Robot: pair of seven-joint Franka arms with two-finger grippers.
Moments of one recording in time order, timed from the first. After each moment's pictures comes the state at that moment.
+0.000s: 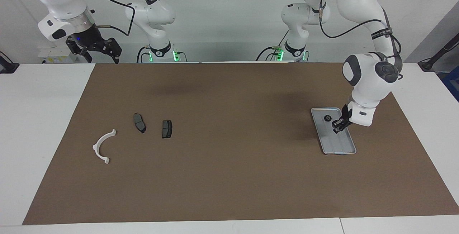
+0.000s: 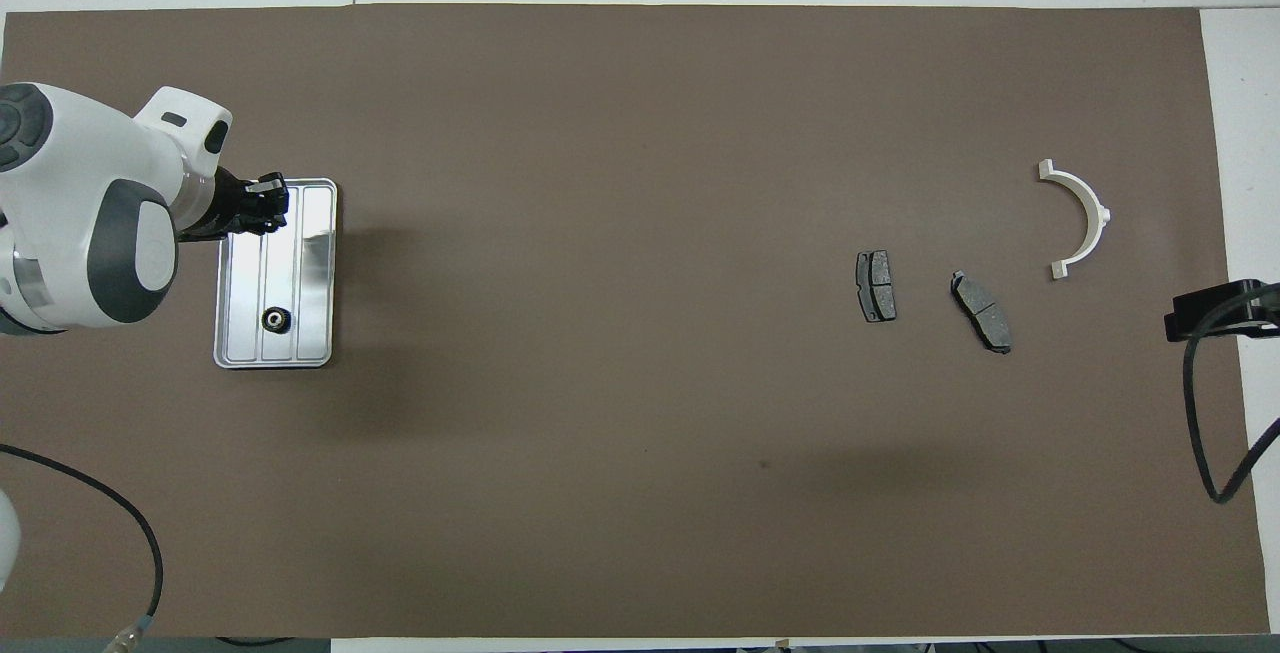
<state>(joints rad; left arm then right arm) -0.07 0.32 0.05 -1.88 -0.02 2.25 -0.33 -0.07 -0.16 -0.01 -1.75 -0.05 1.50 -0.03</state>
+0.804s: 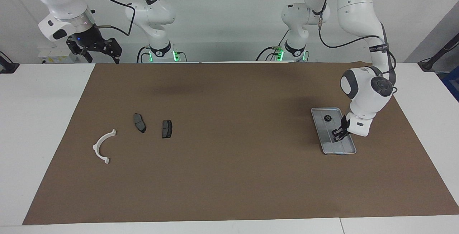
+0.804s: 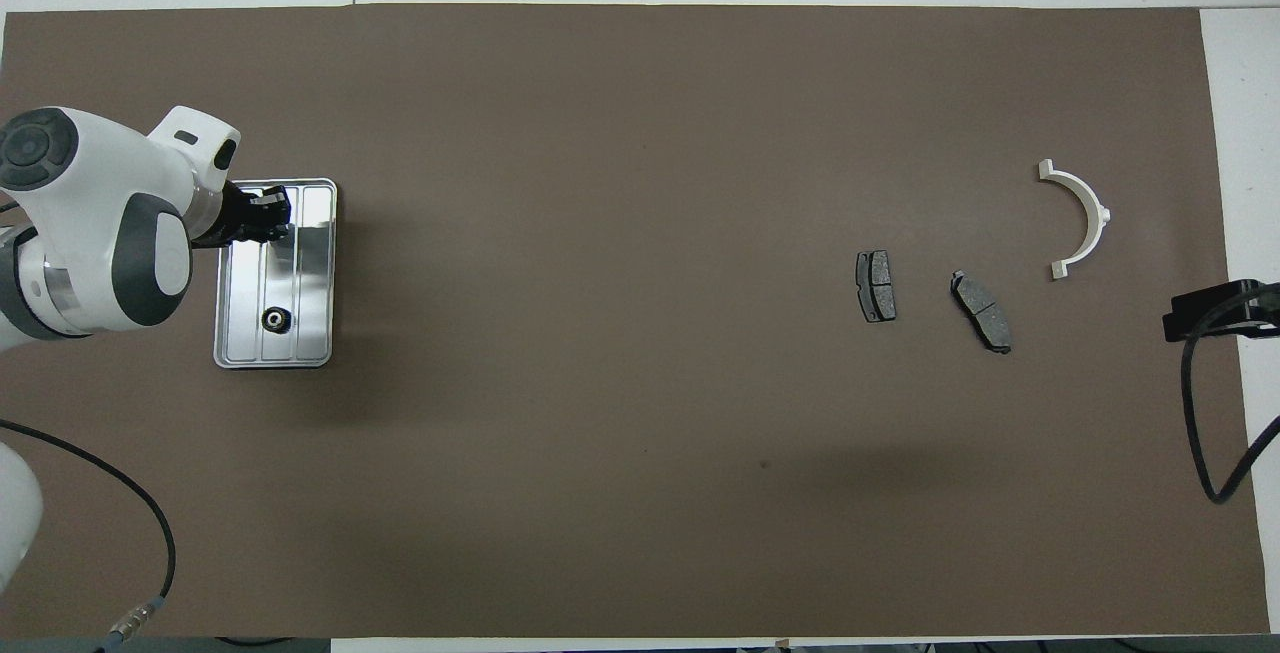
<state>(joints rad) -0.04 0.37 0.05 -1.91 -0.02 2.33 -0.28 -0.07 -0.16 -0.01 -1.76 -0.05 1.50 -0.03</state>
